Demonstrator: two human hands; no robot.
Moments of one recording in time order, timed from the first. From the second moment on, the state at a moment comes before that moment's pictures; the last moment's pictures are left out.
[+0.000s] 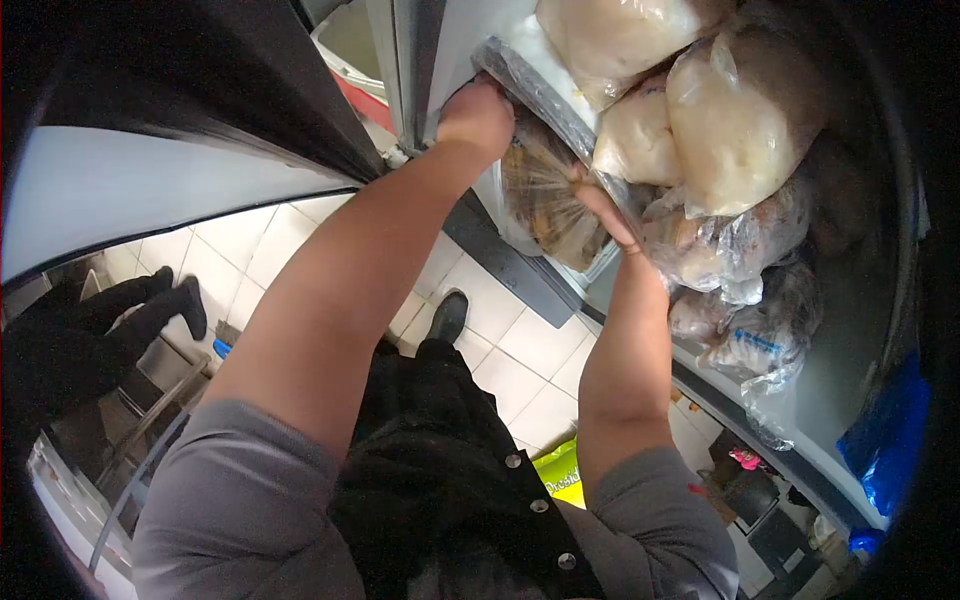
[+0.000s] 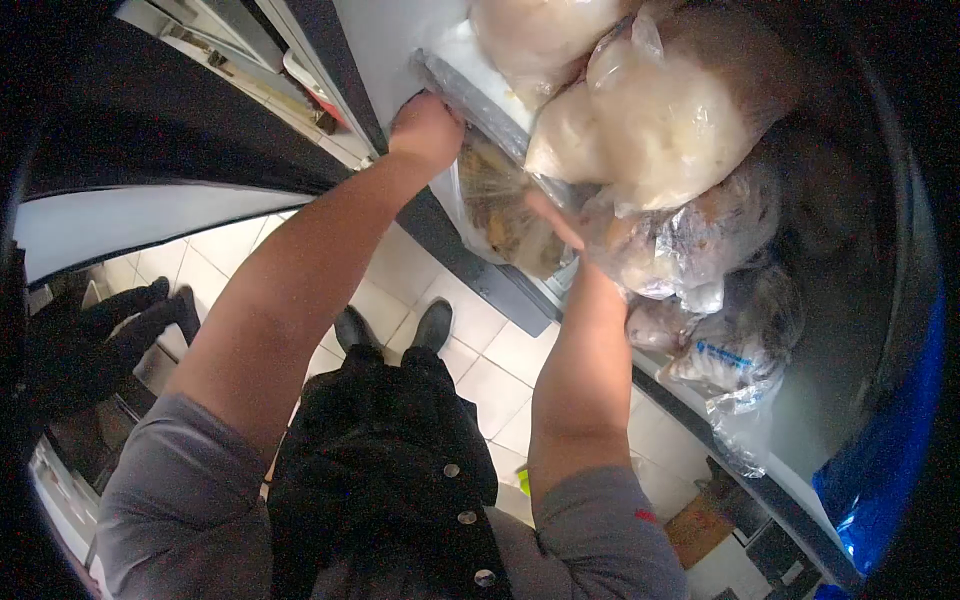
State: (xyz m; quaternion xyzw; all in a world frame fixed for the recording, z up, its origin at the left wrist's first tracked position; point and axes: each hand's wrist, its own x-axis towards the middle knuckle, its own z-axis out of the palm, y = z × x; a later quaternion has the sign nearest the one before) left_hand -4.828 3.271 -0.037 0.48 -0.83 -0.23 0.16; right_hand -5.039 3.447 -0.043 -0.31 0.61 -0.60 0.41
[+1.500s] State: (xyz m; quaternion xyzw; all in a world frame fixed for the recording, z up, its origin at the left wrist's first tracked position) left_hand -4.754 3.336 -0.070 0.42 -0.76 -0.43 0.24; right_hand -5.061 3.446 -0.110 -0.38 0.87 -0.30 0.00
